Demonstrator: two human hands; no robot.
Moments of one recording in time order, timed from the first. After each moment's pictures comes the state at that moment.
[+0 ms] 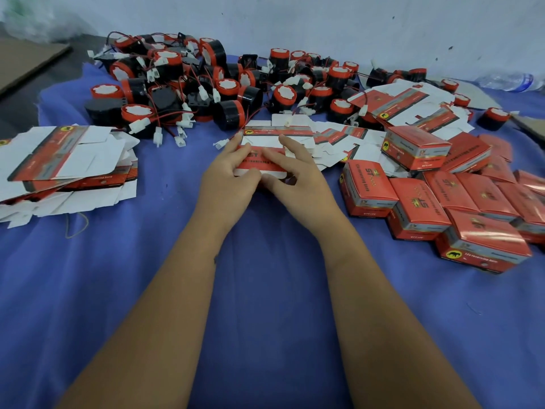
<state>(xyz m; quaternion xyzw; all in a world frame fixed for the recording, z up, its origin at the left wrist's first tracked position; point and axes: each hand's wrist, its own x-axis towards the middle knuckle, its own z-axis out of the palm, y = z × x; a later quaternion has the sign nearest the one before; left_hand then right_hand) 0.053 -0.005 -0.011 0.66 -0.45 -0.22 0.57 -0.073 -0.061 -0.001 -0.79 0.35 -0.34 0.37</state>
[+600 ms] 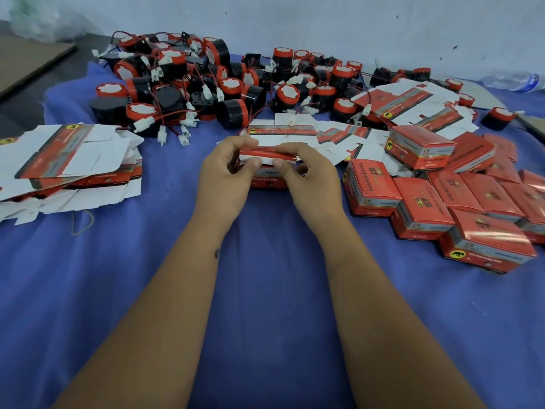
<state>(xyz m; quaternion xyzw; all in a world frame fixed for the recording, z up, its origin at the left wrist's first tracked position) 0.054 -0.001 -0.011 0.58 -0.44 -0.22 0.65 -0.072 -0.064 -0.006 -0.74 0.39 -0.43 0.34</state>
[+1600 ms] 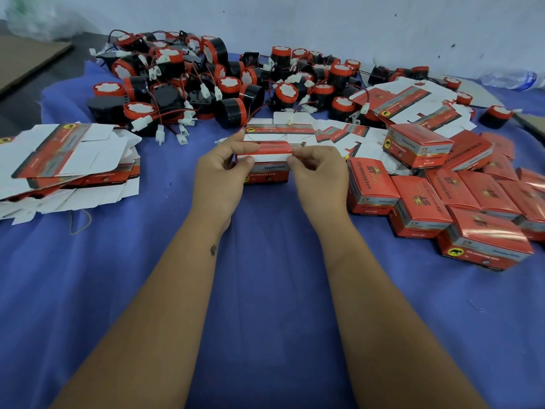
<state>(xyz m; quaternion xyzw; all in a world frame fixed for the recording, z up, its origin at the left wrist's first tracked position) 0.056 -0.006 -0.013 0.54 -0.38 -0.27 0.70 -0.071 -0.066 0.000 -0.66 0.46 -0.48 0.35</state>
